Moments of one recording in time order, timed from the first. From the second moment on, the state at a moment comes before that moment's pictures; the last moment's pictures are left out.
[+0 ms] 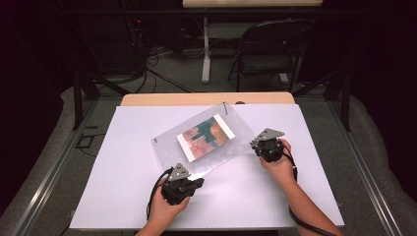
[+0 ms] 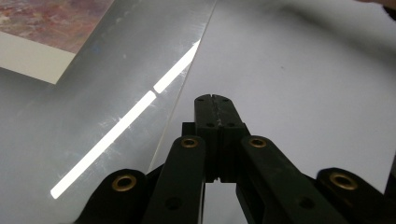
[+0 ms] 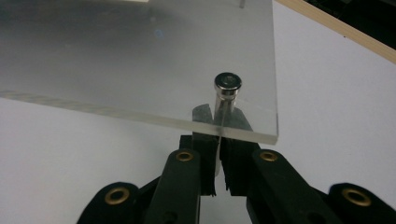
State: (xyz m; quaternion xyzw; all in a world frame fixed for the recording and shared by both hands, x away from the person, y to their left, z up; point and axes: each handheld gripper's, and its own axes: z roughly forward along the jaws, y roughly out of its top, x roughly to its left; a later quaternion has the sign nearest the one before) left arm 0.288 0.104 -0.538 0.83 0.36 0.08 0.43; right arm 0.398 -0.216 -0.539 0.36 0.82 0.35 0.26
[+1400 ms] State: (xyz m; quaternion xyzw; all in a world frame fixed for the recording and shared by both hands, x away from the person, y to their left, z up) left arm 0.306 0.119 -0.542 0.83 0.40 0.10 0.38; right arm 0.347 -0.210 -0.523 0.35 0.82 0.39 0.23
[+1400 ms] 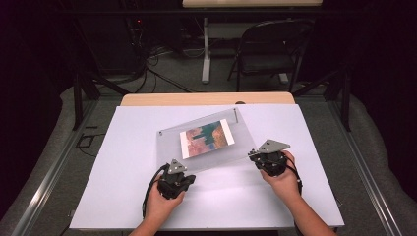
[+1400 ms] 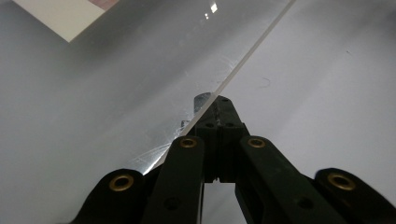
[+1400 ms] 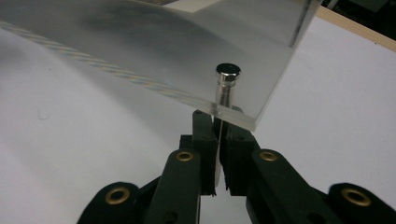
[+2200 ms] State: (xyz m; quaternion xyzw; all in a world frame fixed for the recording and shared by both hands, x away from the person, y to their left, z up) left arm 0.392 0.142 -0.540 0.79 0.46 0.07 0.40; right arm 0.283 -0.177 -0.523 0.35 0.81 0.43 0.19
